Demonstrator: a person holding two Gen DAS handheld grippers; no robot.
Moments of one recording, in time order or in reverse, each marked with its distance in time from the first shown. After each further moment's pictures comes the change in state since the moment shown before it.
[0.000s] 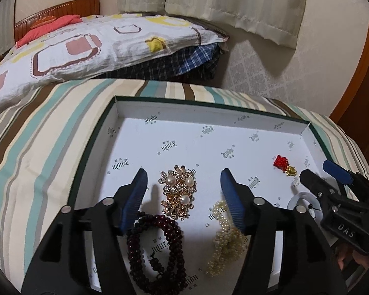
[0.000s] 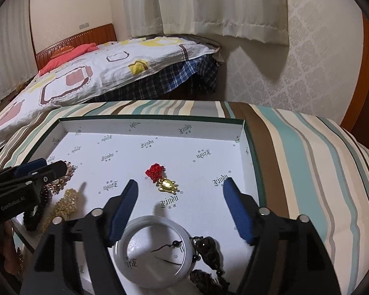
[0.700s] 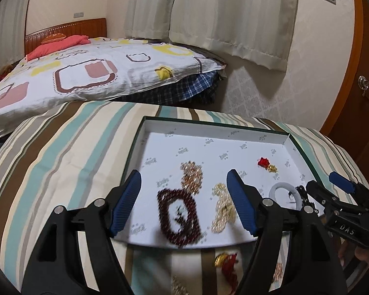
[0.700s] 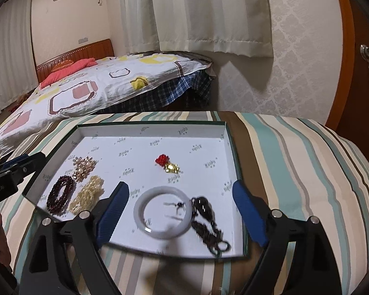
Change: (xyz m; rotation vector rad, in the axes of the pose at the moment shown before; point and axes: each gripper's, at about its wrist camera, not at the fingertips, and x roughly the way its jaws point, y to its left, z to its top) left arm -0.083 0.016 -0.027 -0.005 -0.147 0.009; right arm -0.064 0.008 -0.029 0.037 -0.087 -0.027
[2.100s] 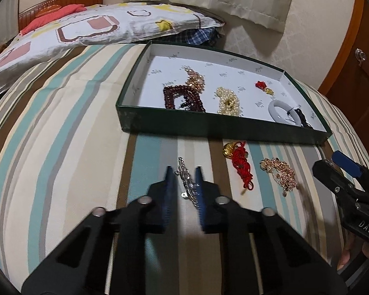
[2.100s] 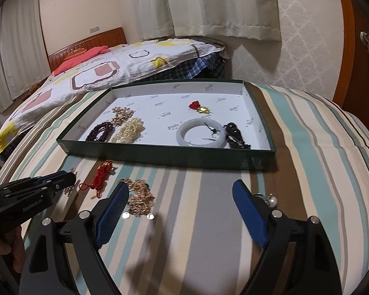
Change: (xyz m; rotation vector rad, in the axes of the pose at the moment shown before) left arm -0.022 0.010 -0.090 0.004 0.221 -0.029; right arm -0.041 0.035 -0.069 -0.014 0.074 0.077
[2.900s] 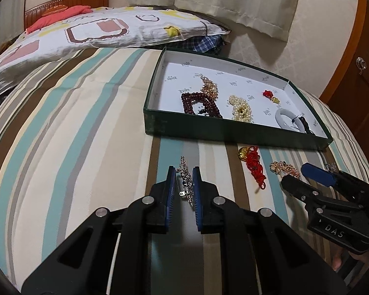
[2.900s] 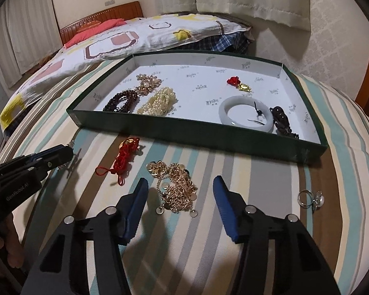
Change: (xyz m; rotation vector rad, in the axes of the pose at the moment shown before) left arm -0.012 0.023 -0.001 -0.032 -0.037 0.005; right arm 0.031 0.035 -0.003 -0.080 0.154 0.056
